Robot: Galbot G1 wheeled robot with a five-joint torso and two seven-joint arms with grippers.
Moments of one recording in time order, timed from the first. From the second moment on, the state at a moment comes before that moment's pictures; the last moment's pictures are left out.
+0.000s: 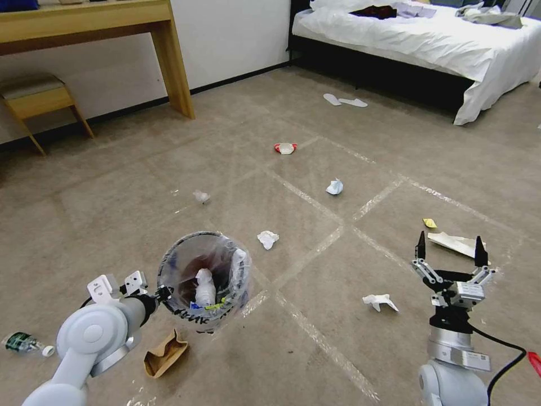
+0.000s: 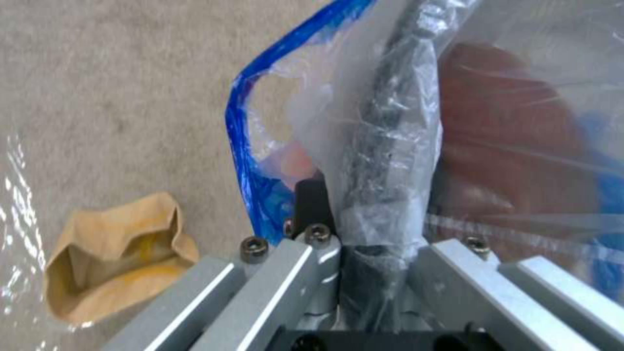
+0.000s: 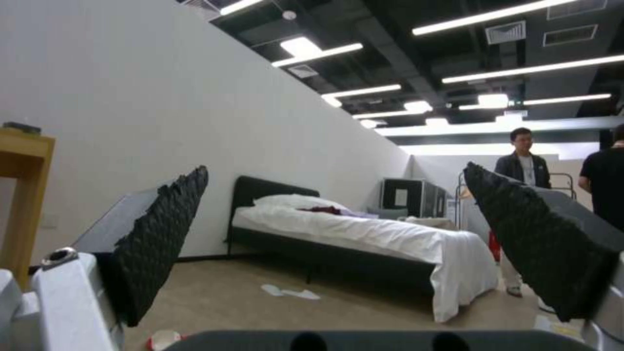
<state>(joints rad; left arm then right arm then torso) 1.34 -1.05 -0.61 -2.12 -1.53 0.66 -0.89 -1.48 1.48 0.78 1.88 0.05 0.68 0.04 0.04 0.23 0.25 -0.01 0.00</state>
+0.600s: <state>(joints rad) 1.34 -1.05 -0.60 -2.11 -1.53 0.68 -0.89 -1.47 1.47 0.78 1.87 0.06 0.68 0.04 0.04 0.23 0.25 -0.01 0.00</state>
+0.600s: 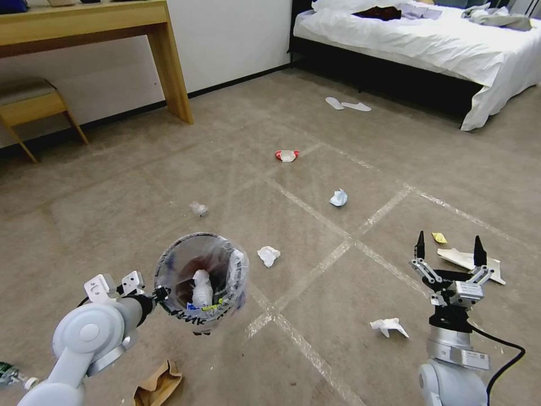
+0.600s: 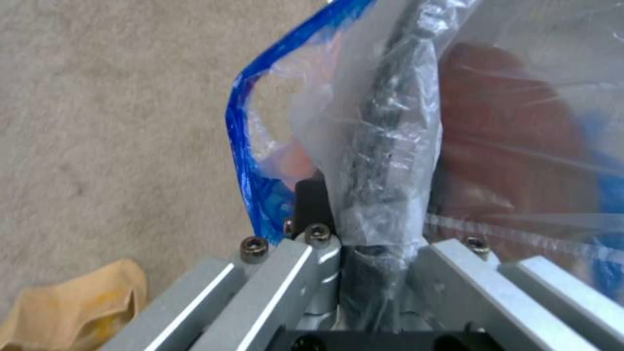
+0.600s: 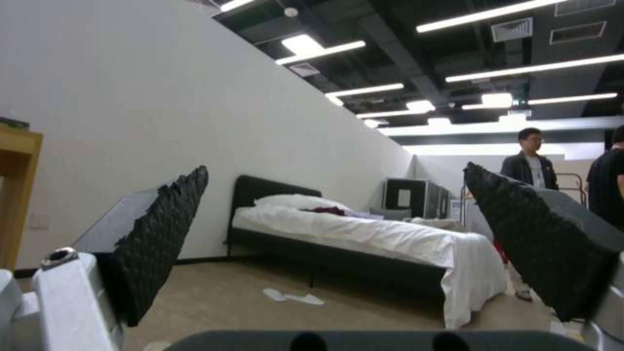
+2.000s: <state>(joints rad) 1.35 -1.04 -0.60 -2.12 -1.52 0.67 -0.90 -1.46 1.45 0.80 1.86 0.05 0.70 0.04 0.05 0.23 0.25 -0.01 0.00</state>
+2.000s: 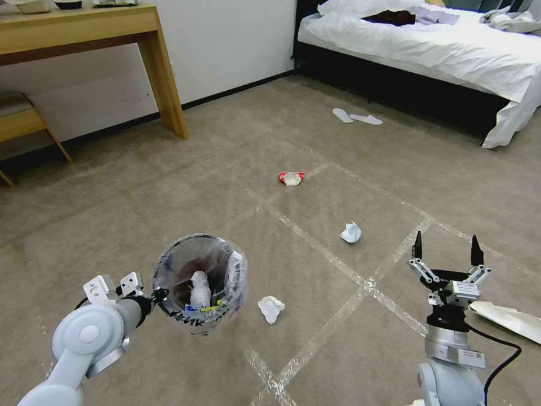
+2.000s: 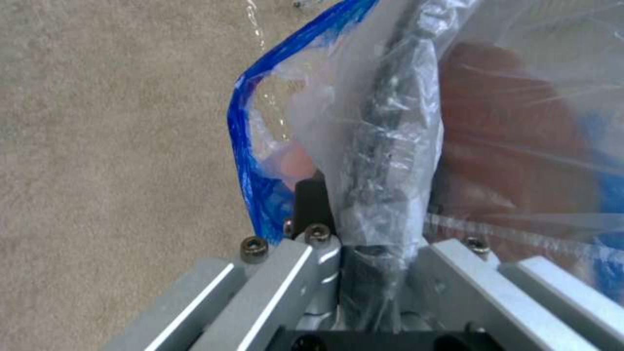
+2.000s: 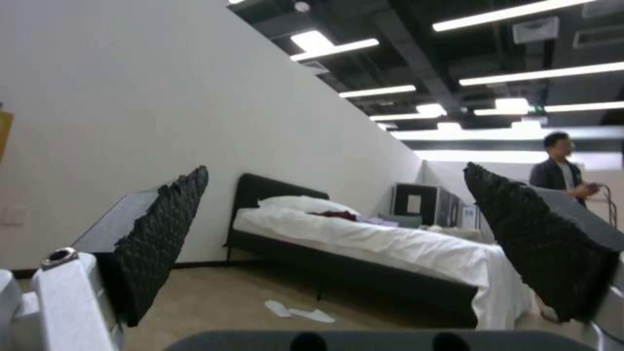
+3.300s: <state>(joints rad) 1.32 -1.04 -0.54 -2.06 -1.46 0.68 -0.85 -1.25 0.35 0.22 1.07 0.10 0.81 -1.06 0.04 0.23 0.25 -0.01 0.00</state>
